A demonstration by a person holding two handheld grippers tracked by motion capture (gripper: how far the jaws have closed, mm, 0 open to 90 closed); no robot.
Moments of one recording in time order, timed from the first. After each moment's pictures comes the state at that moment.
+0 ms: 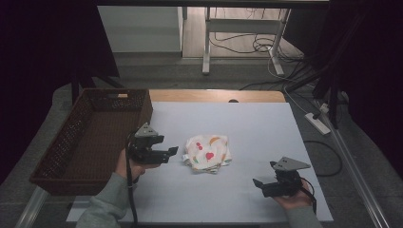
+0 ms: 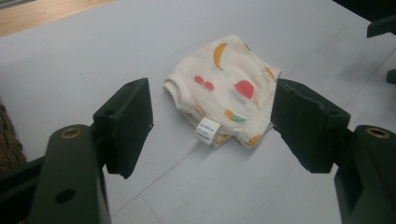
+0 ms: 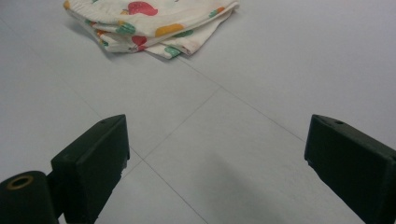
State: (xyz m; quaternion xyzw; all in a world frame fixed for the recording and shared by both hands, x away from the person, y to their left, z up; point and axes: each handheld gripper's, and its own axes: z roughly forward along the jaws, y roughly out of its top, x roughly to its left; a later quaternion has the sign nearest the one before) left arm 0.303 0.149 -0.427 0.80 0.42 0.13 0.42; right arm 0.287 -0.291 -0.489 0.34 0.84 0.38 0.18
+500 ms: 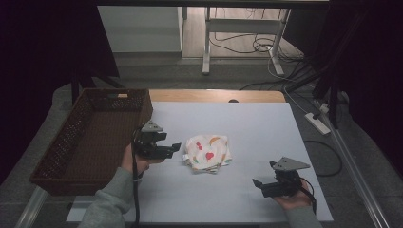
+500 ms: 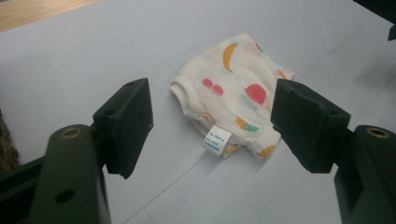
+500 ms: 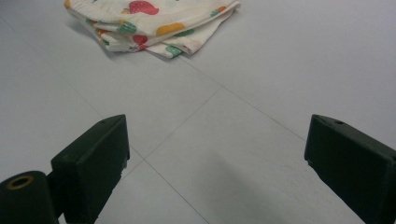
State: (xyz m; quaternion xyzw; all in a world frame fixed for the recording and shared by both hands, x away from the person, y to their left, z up) left arm 0.321 0.142 -0.434 0.80 0.43 0.12 0.41; right arm 0.287 -0.291 -0.490 0.34 0.84 0.38 0.18
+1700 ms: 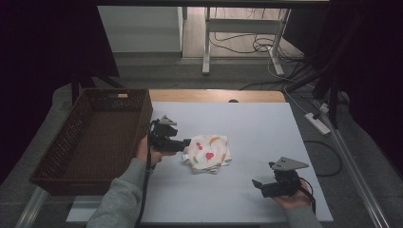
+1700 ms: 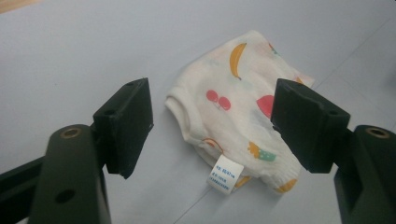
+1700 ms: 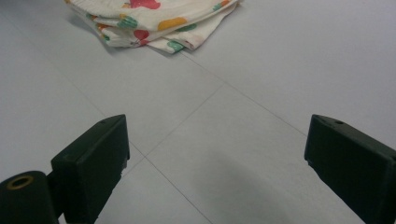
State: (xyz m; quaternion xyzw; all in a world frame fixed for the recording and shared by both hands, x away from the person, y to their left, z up) left arm 0.364 0.114 -0.455 0.81 0.43 0.10 0.38; right arm 0.289 -0.290 -0.492 0.34 0.85 0.38 0.18
